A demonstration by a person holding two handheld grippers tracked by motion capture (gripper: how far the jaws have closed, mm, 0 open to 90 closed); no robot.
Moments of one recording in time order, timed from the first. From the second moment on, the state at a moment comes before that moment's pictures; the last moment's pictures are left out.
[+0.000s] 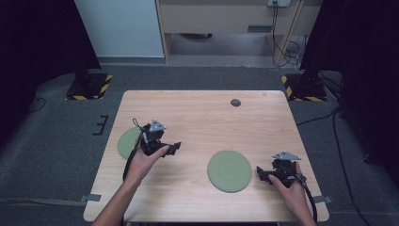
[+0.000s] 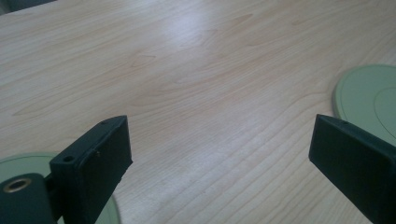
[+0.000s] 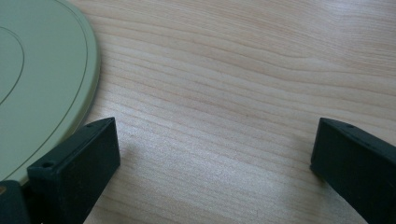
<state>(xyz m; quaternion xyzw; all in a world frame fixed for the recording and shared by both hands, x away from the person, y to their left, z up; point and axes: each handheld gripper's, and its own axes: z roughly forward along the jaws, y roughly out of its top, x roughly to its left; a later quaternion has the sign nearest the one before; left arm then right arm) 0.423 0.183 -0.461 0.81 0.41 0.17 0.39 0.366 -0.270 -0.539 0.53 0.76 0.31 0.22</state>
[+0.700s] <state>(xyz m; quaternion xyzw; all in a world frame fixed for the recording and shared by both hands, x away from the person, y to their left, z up) 0.399 0.163 -0.486 0.83 0.38 0.15 0.38 0.366 -0.270 -0.539 0.53 0.76 0.32 0.22</state>
